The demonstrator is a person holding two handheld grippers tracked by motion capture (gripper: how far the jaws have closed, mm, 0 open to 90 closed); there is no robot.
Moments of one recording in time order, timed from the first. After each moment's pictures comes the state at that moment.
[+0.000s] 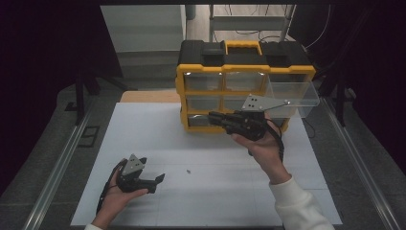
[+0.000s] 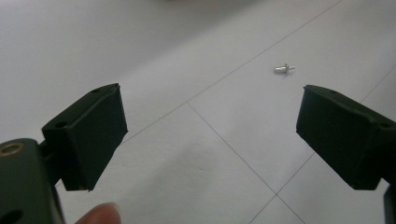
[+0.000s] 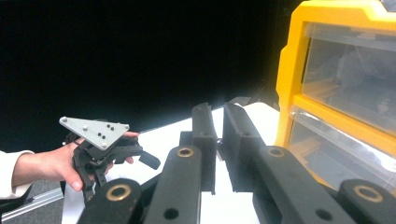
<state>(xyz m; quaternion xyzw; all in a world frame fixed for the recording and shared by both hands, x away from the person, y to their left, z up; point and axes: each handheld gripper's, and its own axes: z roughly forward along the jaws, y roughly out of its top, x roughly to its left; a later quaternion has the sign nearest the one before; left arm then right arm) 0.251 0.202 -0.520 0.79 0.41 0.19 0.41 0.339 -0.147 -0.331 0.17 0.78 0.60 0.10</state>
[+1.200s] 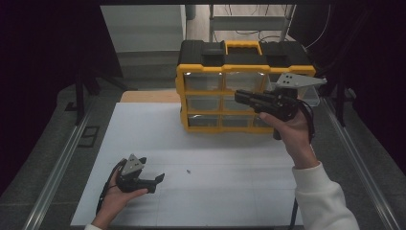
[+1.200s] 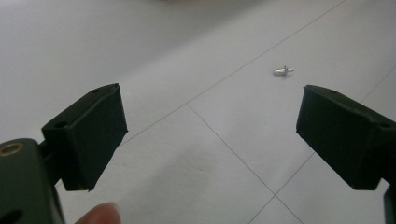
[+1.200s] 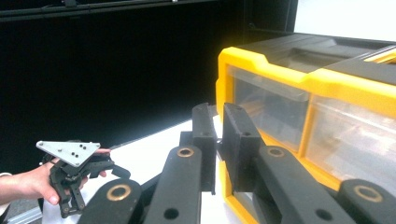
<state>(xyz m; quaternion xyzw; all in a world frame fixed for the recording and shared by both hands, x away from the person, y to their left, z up) 0.251 0.203 -0.519 0.79 0.41 0.19 0.41 0.360 -0.204 -0.282 0.20 0.76 0.61 0.13</state>
